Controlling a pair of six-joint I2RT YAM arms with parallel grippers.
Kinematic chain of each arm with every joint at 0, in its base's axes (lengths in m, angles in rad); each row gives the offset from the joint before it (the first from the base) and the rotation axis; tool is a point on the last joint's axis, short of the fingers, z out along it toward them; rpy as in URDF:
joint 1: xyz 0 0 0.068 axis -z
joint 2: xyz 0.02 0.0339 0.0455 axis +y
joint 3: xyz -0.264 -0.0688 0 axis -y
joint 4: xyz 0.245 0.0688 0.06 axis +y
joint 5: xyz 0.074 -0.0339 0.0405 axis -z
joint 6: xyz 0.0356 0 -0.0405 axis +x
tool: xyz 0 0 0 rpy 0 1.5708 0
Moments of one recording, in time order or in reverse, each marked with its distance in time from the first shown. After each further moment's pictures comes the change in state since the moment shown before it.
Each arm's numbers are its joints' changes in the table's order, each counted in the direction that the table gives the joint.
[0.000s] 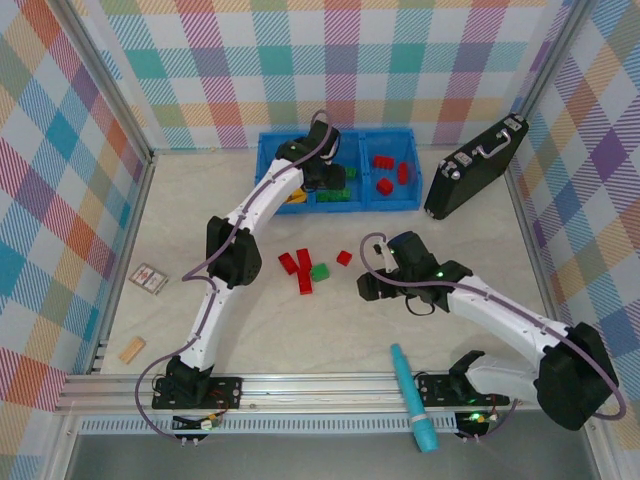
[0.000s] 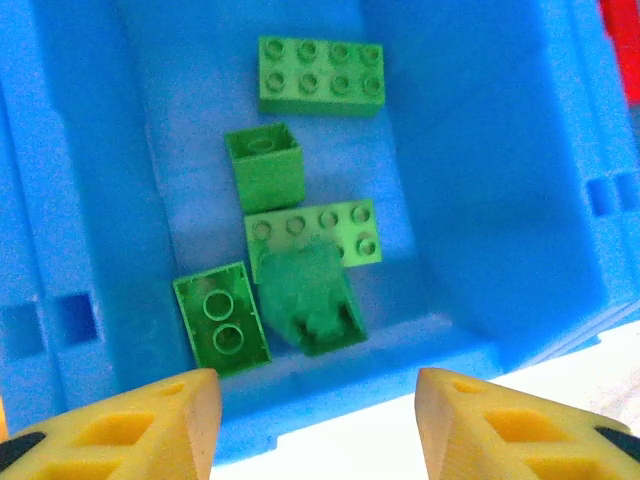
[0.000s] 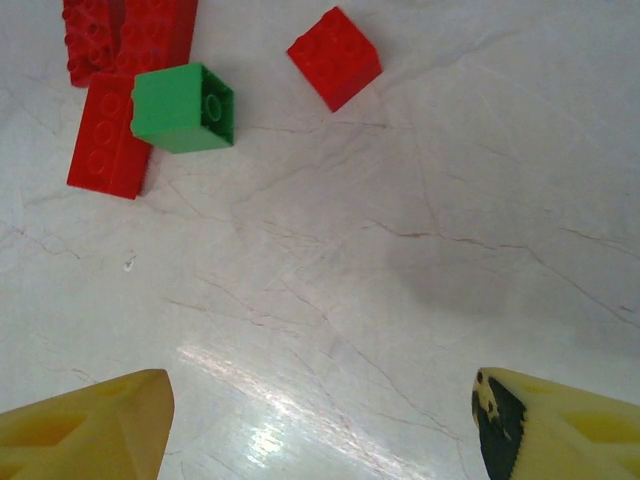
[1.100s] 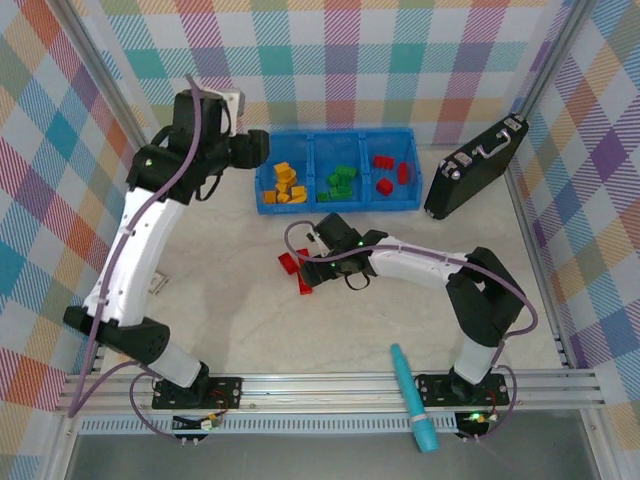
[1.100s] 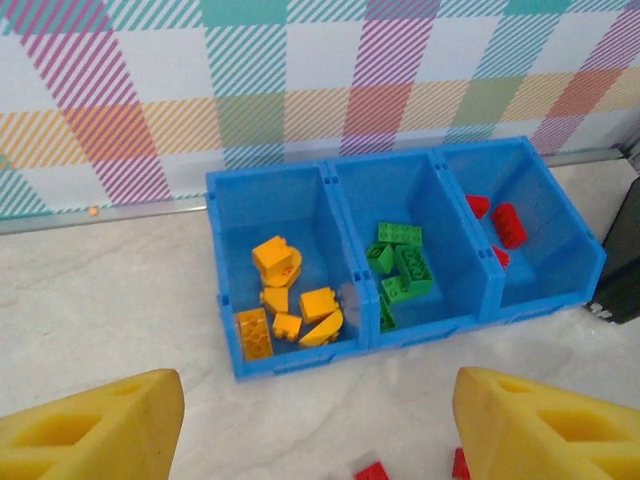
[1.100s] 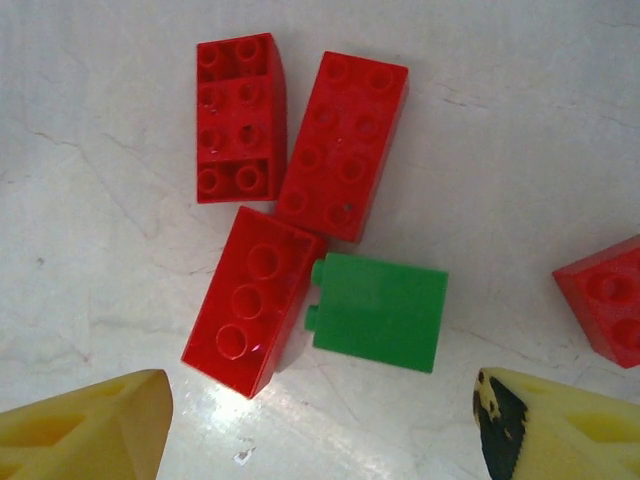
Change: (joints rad) left arm -0.126 -0.959 -0.517 0.014 -0.121 0.216; right arm -0.187 0.590 0.468 -0.045 0.050 -0.015
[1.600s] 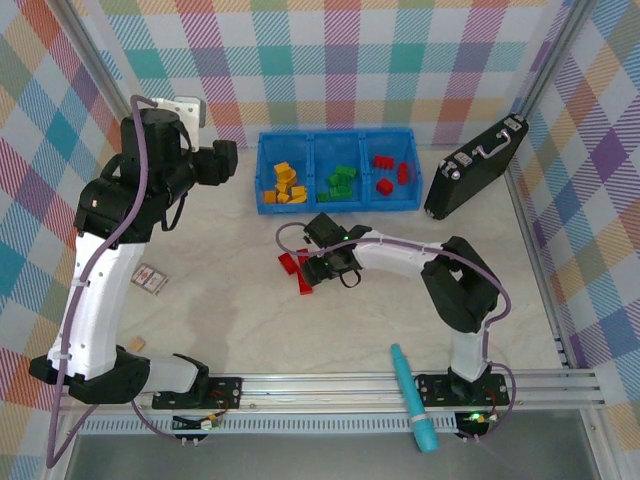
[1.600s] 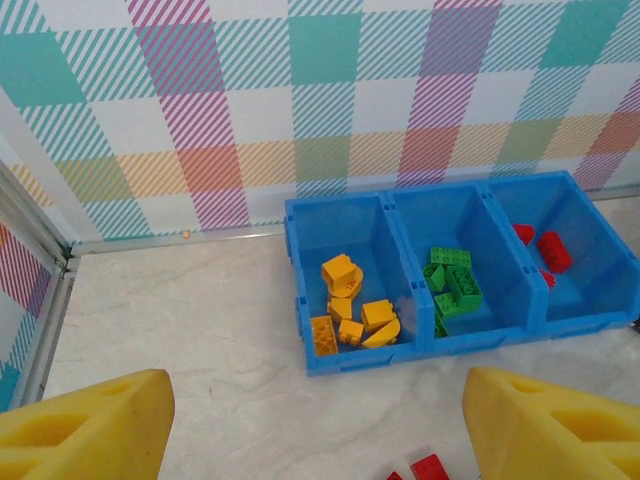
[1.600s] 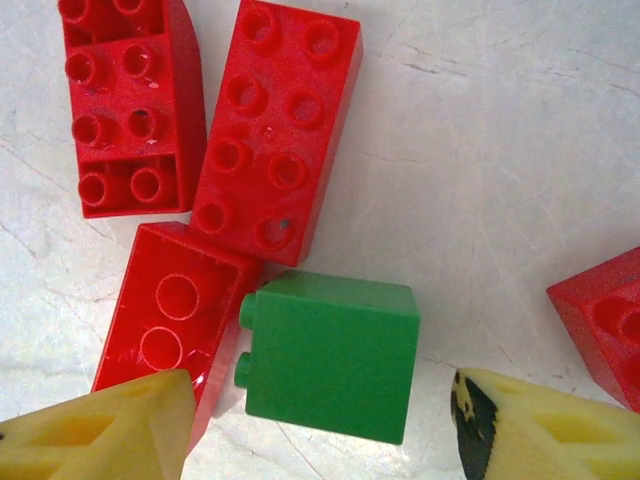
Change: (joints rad) left arm -0.001 -0.192 -0.041 0.053 -0.120 0.050; right arm 0.000 0.145 0.110 0.091 0.050 0.000
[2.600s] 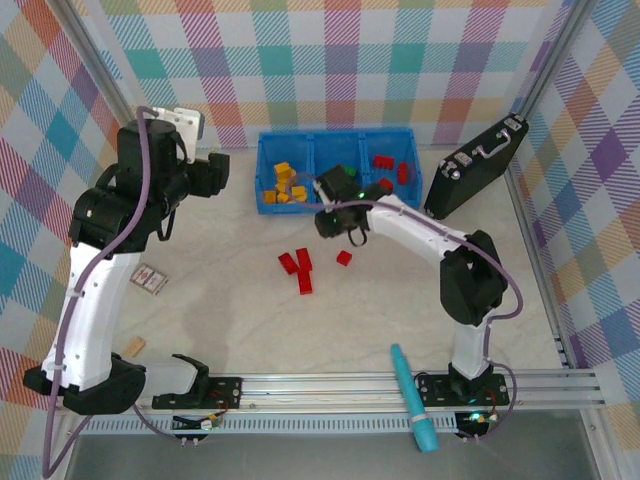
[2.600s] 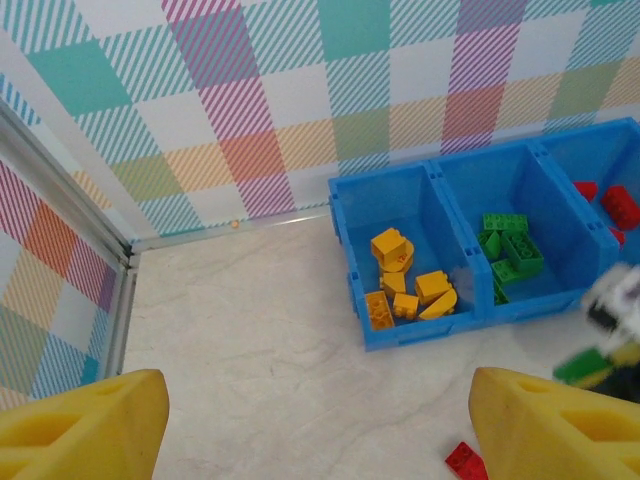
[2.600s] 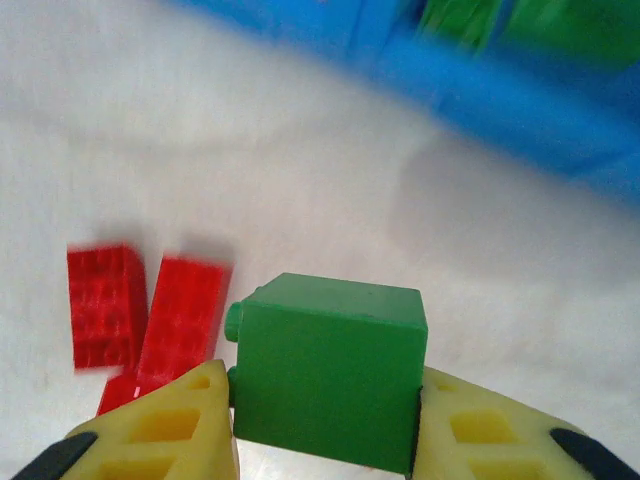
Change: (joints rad) left arm -0.011 -0.063 -0.063 0.025 -0.060 0.127; right arm 0.161 0.002 0.340 0.181 0.081 -0.148
